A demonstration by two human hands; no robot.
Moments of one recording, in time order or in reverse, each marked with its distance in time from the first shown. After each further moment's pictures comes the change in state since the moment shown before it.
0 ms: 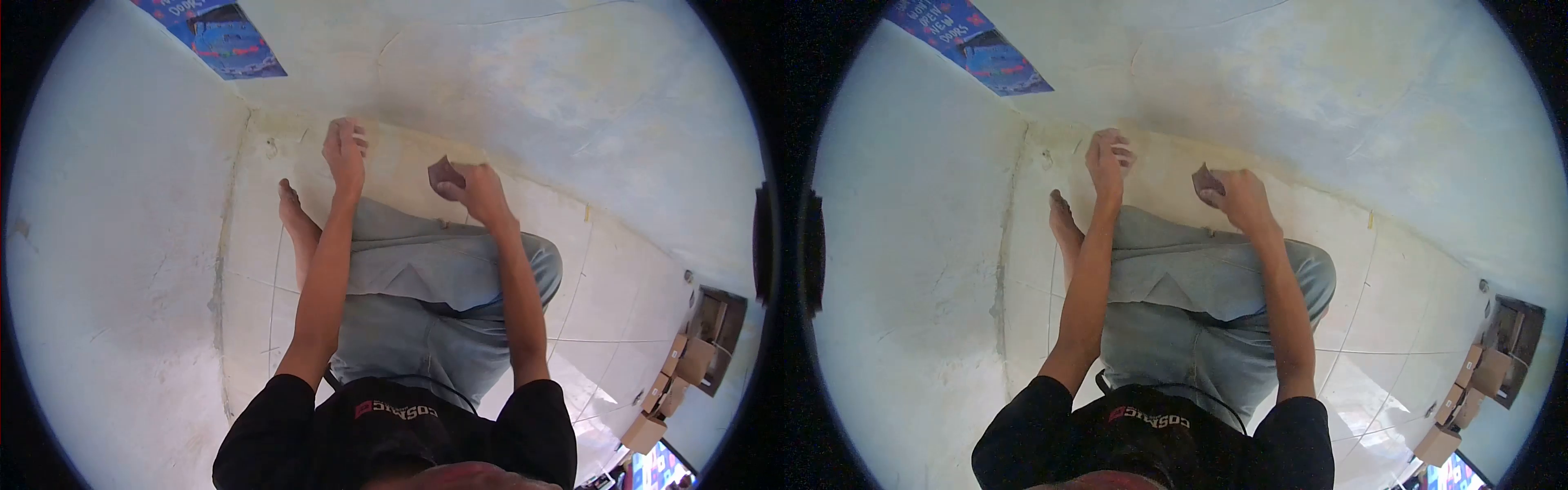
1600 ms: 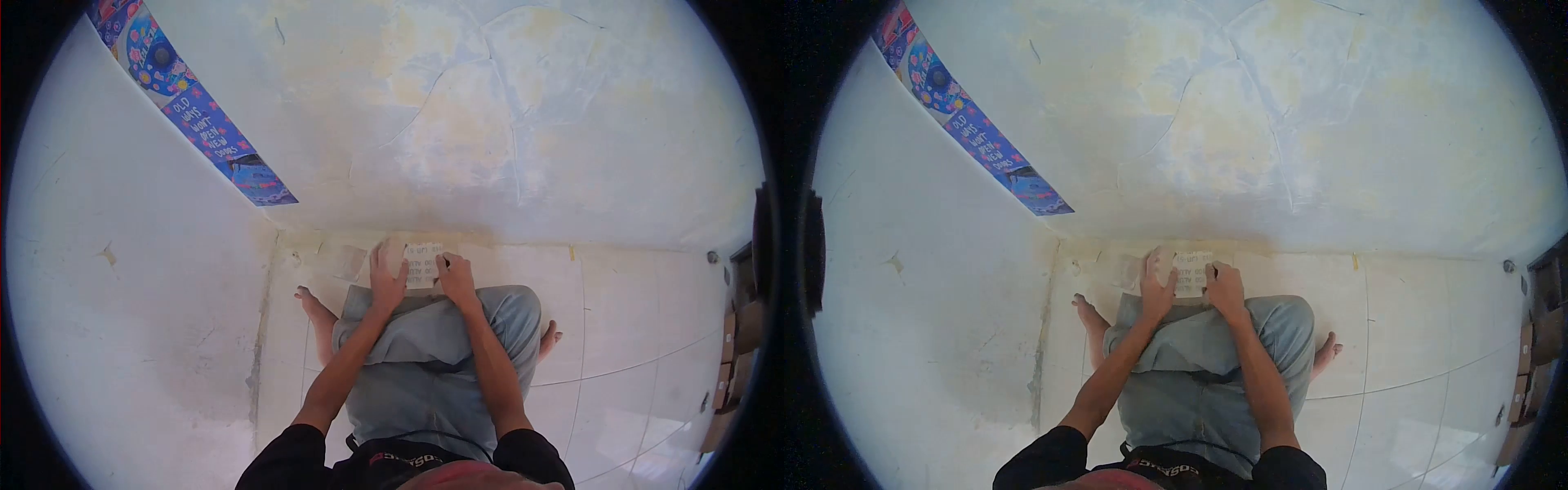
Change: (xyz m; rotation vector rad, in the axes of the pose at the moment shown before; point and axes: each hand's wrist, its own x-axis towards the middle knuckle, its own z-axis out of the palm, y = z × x) left_hand -0.096 -0.018 0.025 0.647 -0.289 0.696; right_hand -0.033 0.032 0.063 0.350 0.649 0.117
